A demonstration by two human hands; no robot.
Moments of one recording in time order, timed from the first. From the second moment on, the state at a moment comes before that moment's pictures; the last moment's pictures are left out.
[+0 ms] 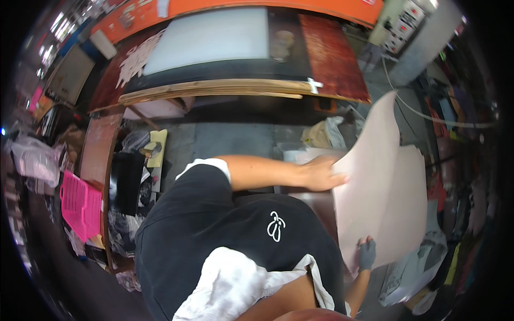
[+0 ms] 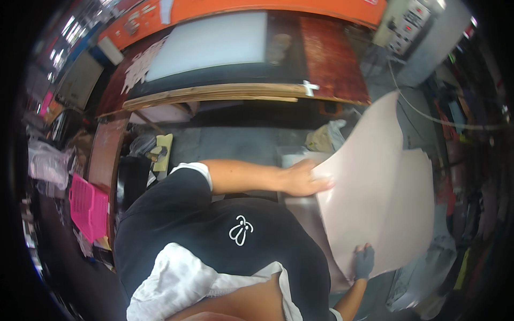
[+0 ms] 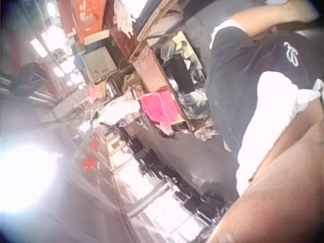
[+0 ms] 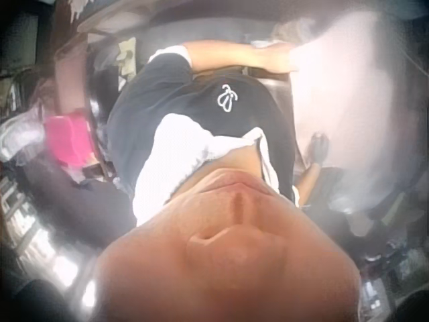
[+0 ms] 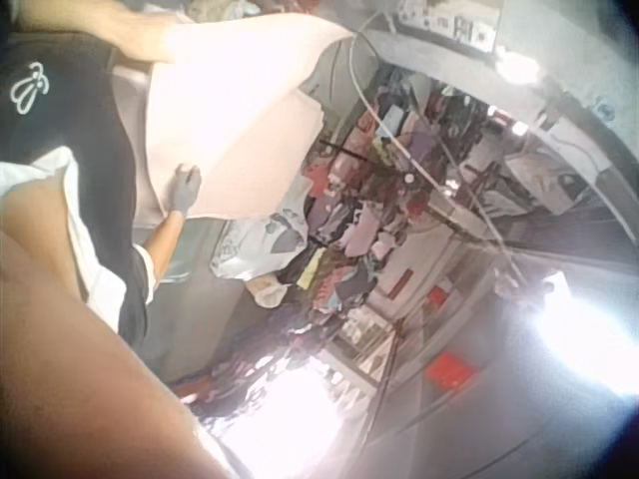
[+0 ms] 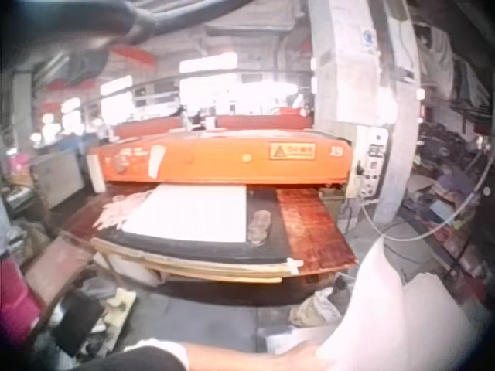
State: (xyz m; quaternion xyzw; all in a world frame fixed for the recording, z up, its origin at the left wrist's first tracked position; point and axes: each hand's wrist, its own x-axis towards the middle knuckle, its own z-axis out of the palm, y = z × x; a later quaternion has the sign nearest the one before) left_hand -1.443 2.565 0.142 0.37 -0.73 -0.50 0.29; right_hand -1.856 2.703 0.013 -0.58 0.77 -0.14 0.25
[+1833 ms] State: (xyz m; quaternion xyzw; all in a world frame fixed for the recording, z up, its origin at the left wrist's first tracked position) left_hand -0.763 2.510 0.120 0.43 -0.38 -0.51 0.64; right_hand -0.830 2.064 0.429 -0.85 0.14 -0.41 -0.29
